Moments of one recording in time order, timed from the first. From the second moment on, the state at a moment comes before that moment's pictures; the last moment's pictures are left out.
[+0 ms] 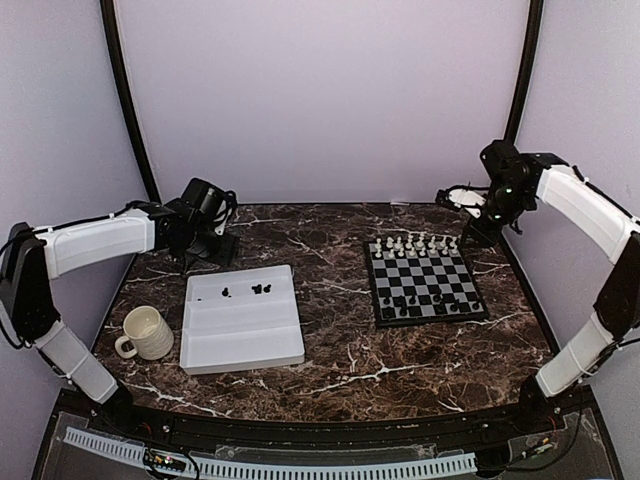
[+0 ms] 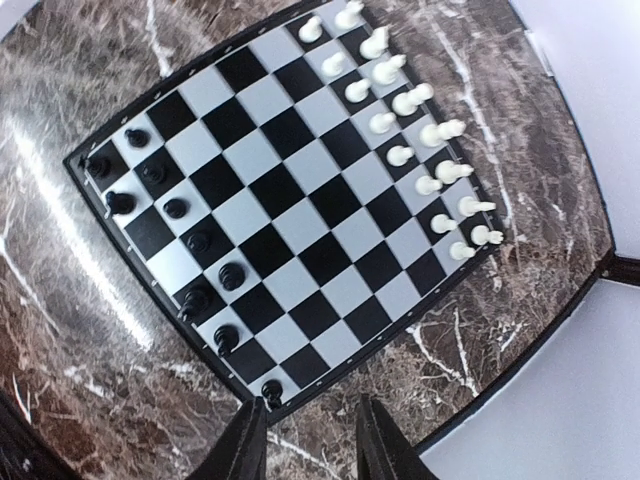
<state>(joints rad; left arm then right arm) -0.53 1.51 1.15 -0.48 -0.26 -0.12 0.26 1.55 1.50 -1.13 -0.11 -0.77</state>
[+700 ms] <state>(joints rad) -0.43 1.96 1.41 -0.85 -0.09 -0.40 0.23 1.57 1.40 -0.97 -0.33 -0.67</state>
